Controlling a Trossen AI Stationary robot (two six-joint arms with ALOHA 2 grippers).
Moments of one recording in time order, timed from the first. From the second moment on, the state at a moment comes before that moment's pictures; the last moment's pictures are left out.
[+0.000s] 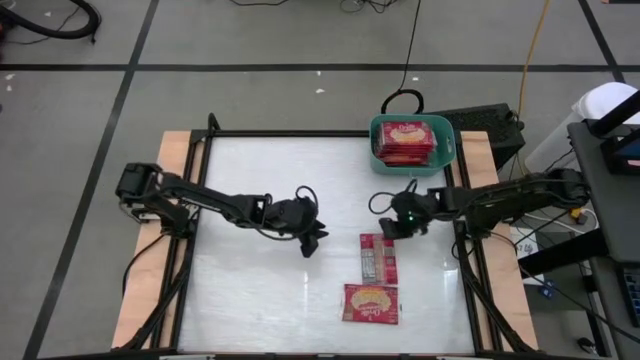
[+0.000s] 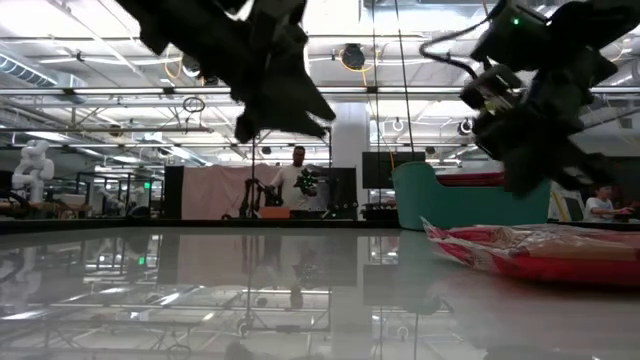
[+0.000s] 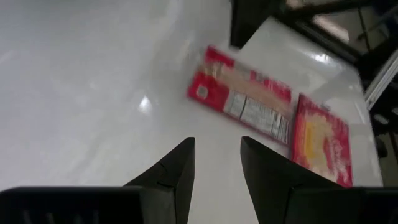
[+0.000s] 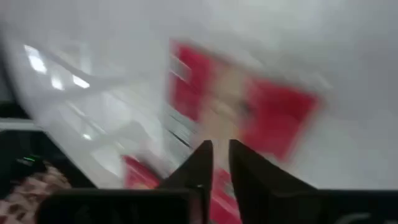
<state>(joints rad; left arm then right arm) -0.10 1.61 0.93 0.09 -0.08 -0.54 -0.02 1.12 0.46 -0.28 -0.28 1.37</state>
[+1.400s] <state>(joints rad) -0.11 1.91 0.93 0.37 -0.06 -0.16 -0.01 1.39 0.33 0.46 -0.23 1.61</state>
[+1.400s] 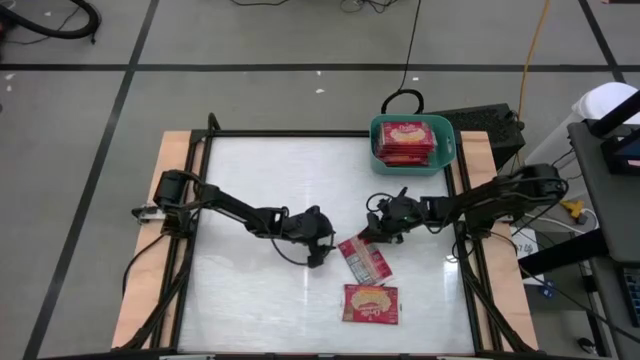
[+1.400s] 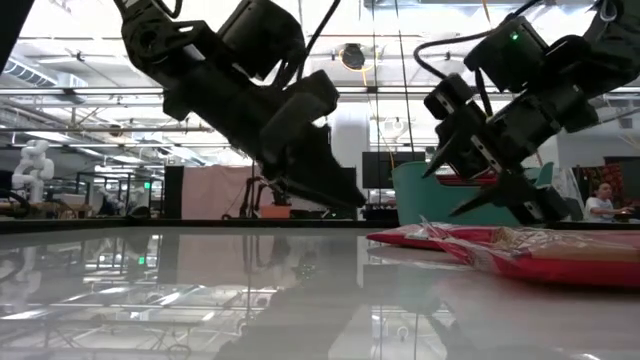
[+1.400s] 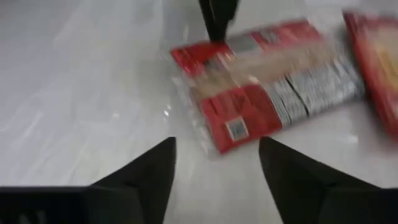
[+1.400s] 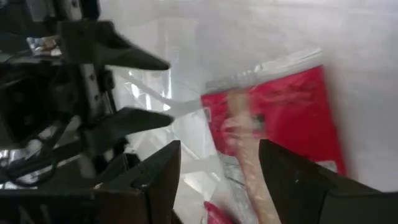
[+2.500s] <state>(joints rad) -0.07 2.16 1.00 0.61 0.08 0.08 0.00 1.05 0.33 0.16 -0.29 1.57</state>
